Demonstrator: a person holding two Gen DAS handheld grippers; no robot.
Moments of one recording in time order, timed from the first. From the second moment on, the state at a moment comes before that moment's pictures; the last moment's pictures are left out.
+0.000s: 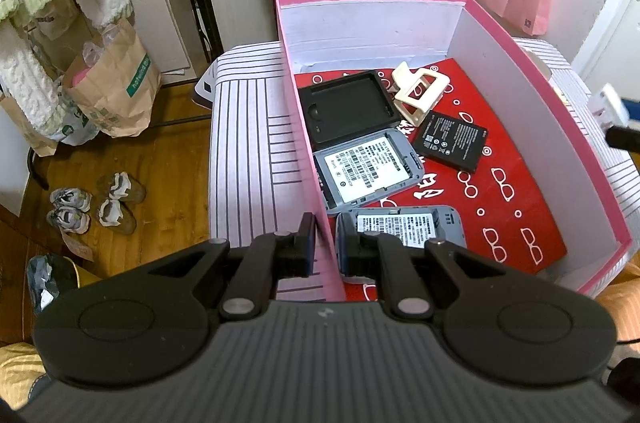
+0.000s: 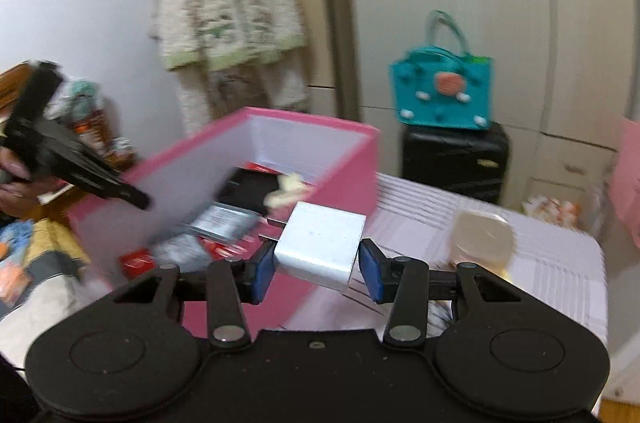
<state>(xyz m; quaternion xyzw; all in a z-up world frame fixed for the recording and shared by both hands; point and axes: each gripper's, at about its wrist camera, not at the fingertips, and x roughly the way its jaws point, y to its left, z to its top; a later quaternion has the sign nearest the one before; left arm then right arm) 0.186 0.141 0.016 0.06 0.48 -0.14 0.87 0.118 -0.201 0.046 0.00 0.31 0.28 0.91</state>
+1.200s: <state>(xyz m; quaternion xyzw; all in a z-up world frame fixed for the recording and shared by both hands) 0.183 0.145 0.017 0.06 0.47 -0.15 0.87 0.172 -0.060 0.032 -0.26 0.44 0.38 0.77</state>
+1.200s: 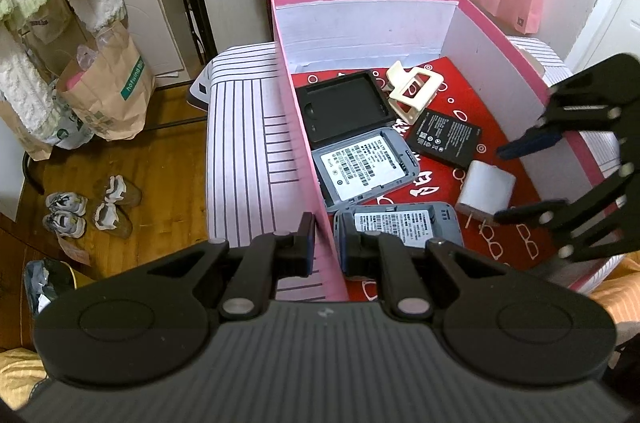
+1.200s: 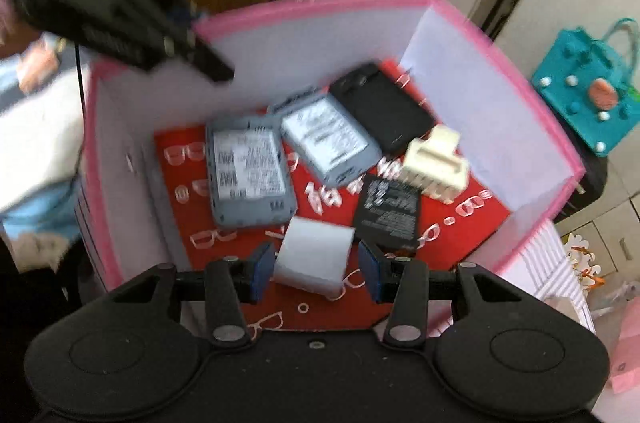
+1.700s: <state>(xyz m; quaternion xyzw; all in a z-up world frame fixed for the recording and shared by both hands) 0.179 0.140 0.016 0.09 0.47 -0.15 0.87 0.150 -0.219 0.067 -0.07 0.36 0.21 0.90</state>
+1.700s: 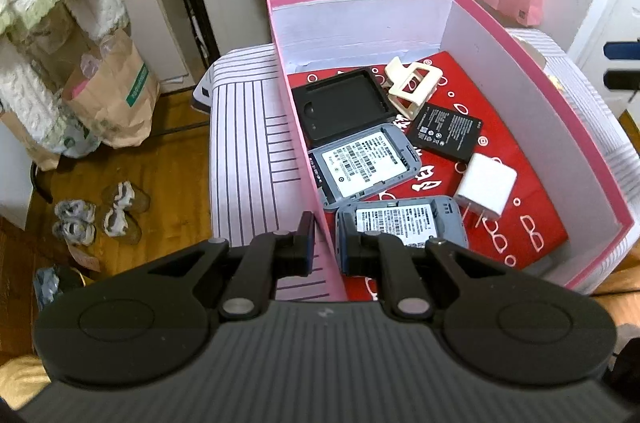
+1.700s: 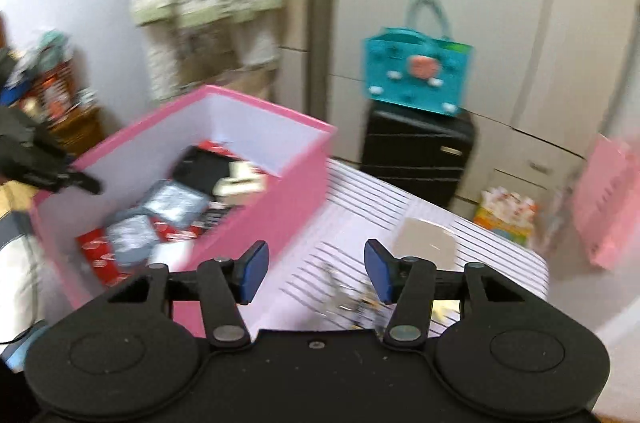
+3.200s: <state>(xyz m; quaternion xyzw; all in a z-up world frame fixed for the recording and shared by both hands) 0.170 0.145 0.013 0.08 0.45 -0.15 0.88 0.231 -0.248 -0.061 -0.03 0.33 0.09 0.94</state>
